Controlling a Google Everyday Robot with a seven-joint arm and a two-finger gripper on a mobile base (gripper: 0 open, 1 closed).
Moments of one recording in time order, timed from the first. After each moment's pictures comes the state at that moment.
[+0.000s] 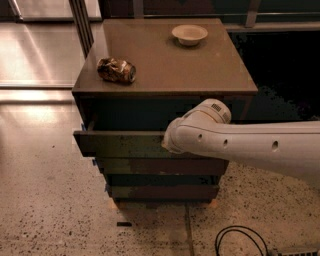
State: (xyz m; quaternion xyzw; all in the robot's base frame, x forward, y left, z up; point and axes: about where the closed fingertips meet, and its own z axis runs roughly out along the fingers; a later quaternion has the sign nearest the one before) arm 0.602 -0.038 0.680 -0.56 0.76 -0.06 0.31
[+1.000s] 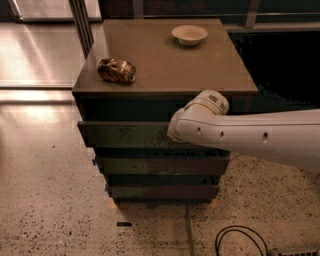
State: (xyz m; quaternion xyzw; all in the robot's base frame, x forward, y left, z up) arm 0.646 -0.057 0.684 -0.53 0.78 -0.09 0.32
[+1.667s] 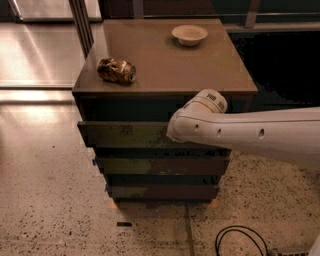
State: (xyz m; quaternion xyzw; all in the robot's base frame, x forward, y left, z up) arm 0.647 -0.055 0.679 -0.53 0.79 -0.09 0.31
